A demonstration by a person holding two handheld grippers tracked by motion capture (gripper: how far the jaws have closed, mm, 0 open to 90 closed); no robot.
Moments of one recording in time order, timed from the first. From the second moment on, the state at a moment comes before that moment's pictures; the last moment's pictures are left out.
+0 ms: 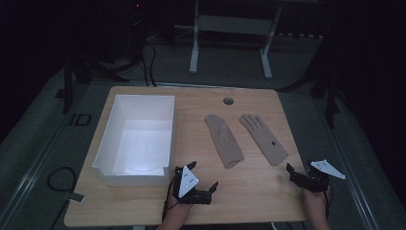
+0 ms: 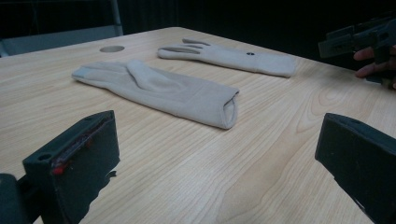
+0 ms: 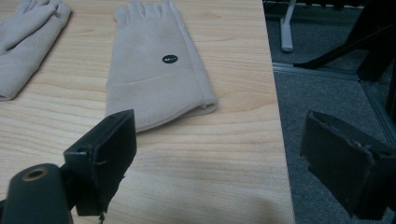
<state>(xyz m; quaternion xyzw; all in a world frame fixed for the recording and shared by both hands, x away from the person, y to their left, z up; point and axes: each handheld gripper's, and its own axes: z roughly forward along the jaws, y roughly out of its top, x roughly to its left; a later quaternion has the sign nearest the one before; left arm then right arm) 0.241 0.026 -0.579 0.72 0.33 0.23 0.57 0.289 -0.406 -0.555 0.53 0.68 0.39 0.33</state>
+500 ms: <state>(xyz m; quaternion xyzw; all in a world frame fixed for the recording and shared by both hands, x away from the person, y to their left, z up) 0.241 0.026 -0.579 0.72 0.33 0.23 0.57 0.293 -0.402 -0.541 0.52 0.70 0.39 0.29</state>
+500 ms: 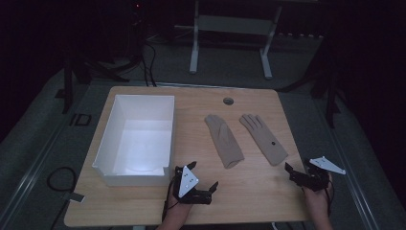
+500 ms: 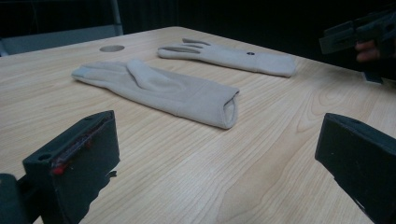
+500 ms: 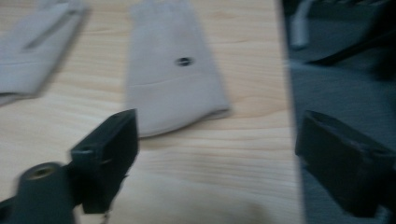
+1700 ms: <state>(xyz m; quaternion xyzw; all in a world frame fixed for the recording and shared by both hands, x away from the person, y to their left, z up) 0.241 0.026 -0.579 0.72 0.33 0.23 0.57 0.325 -0.332 -0.459 0.45 0.73 0.43 0.28</state>
